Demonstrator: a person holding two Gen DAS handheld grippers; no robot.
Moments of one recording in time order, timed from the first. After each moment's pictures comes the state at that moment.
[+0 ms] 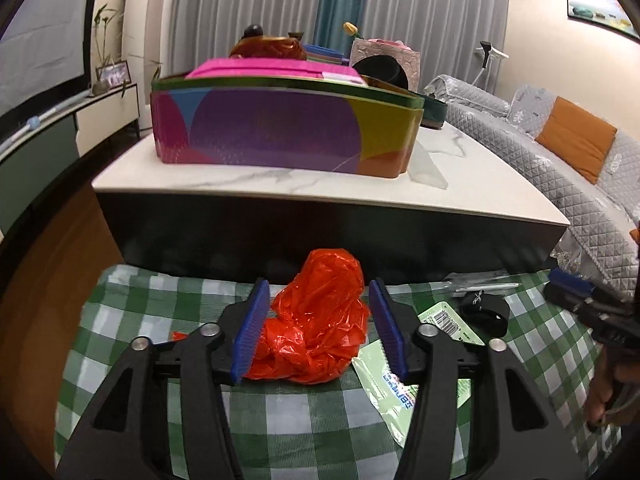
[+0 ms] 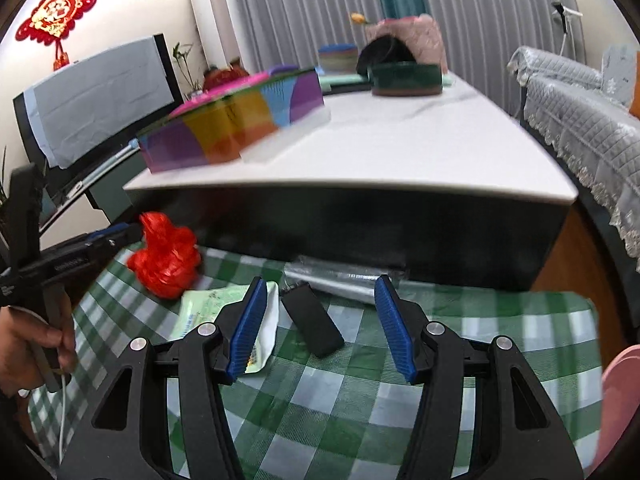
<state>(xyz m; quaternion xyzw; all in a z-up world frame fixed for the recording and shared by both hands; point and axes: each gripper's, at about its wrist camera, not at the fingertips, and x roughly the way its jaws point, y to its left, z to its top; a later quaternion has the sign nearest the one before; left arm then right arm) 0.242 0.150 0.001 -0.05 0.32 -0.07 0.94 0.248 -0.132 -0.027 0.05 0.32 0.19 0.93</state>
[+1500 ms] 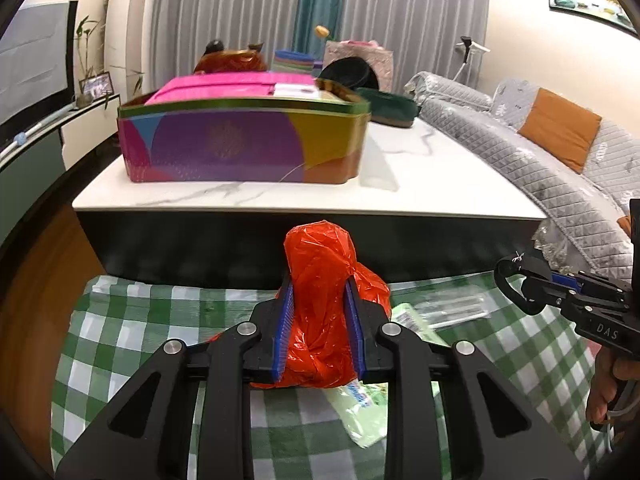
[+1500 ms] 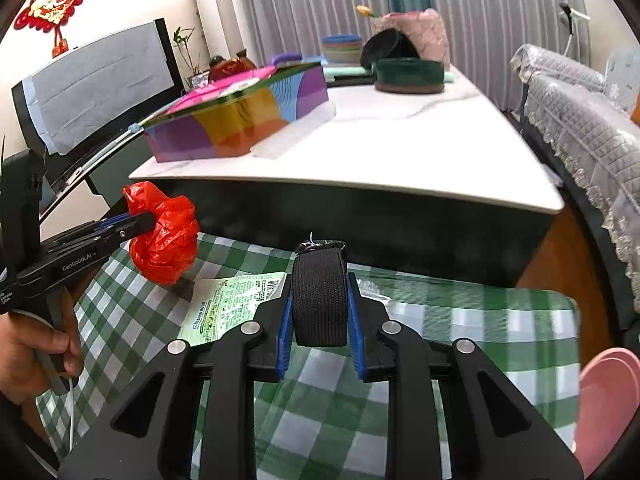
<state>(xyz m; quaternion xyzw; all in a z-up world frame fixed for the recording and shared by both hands) 0.227 0.115 0.022 -0.03 0.32 -0.10 0.94 0.230 -0.137 0.005 0.03 0.34 0.18 0.92</state>
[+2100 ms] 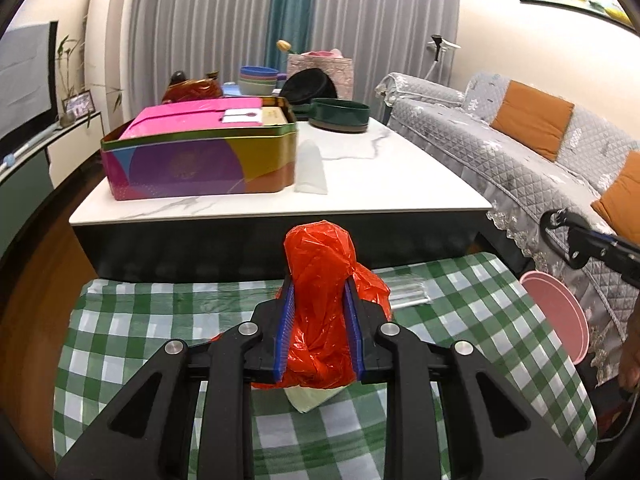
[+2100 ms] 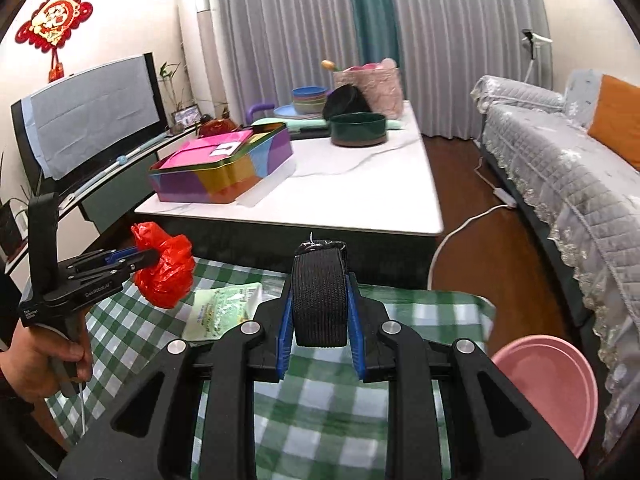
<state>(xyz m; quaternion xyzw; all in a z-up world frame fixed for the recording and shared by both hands) 0.179 0.076 0.047 0.00 0.31 -0.13 0.94 0.147 -0.206 0.070 0.03 0.29 0.13 0.95</state>
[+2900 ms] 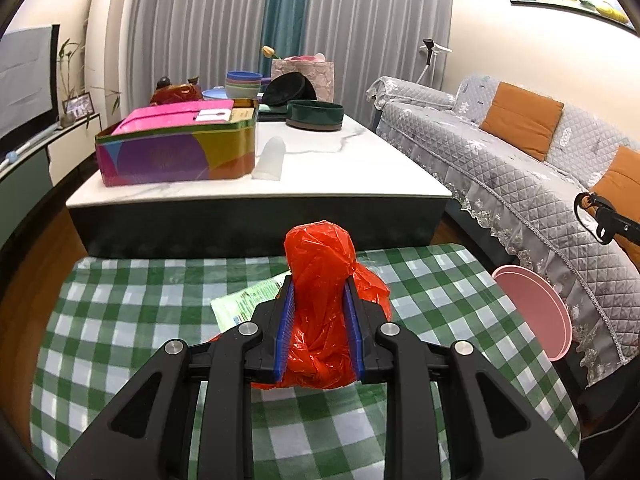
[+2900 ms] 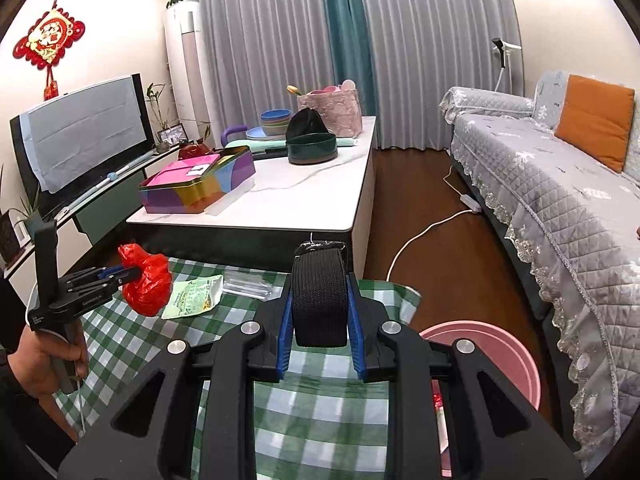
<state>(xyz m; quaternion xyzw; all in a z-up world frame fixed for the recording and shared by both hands) 0.130 0.034 0.045 -0.02 0.30 -0.13 0.95 0.082 -0.306 0.092 0.04 0.26 0.11 0.96</state>
